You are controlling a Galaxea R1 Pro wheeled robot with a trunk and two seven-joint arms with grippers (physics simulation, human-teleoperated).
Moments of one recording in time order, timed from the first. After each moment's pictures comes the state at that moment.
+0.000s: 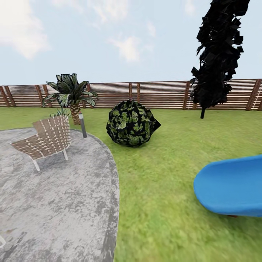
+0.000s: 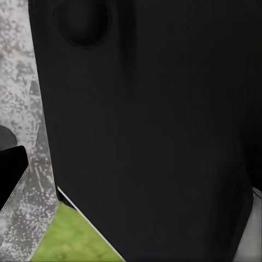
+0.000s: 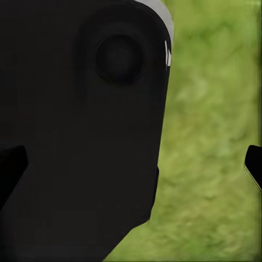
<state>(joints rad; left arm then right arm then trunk) 0.05 -0.04 0.00 -0.07 -0.01 -0.01 0.01 -0.06 -0.03 0.01 0.05 0.07 0.00 0.00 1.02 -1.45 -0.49</state>
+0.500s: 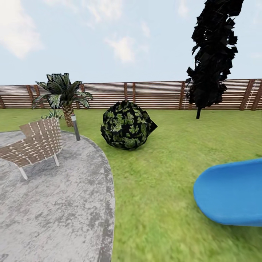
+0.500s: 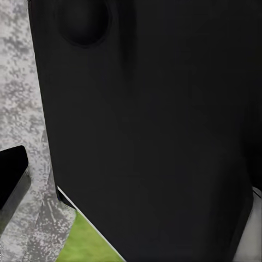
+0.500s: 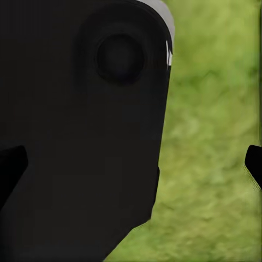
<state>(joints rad) 0.06 -0.04 0.00 -0.07 -0.01 0.00 0.01 -0.06 -0.03 0.01 0.05 0.07 0.00 0.00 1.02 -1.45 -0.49</state>
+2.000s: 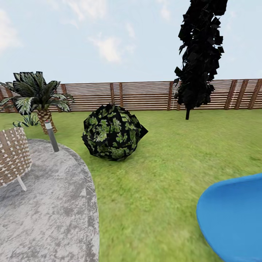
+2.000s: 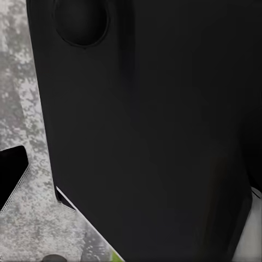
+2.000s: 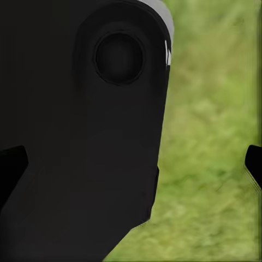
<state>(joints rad) 0.06 -0.04 0.00 -0.07 -0.01 -0.01 0.01 -0.06 -0.03 0.01 0.05 0.07 0.00 0.00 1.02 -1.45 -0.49</state>
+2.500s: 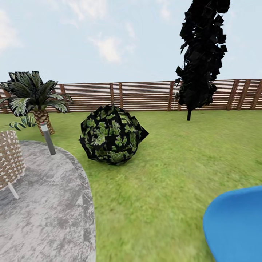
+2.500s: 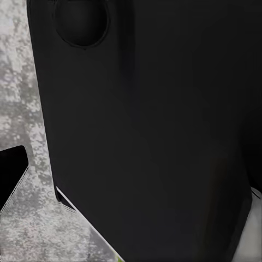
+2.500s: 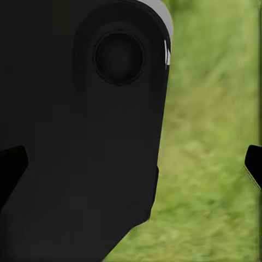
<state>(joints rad) 0.06 -0.04 0.00 -0.07 -0.01 -0.01 0.01 -0.06 -0.03 0.01 0.05 0.07 0.00 0.00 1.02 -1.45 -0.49</state>
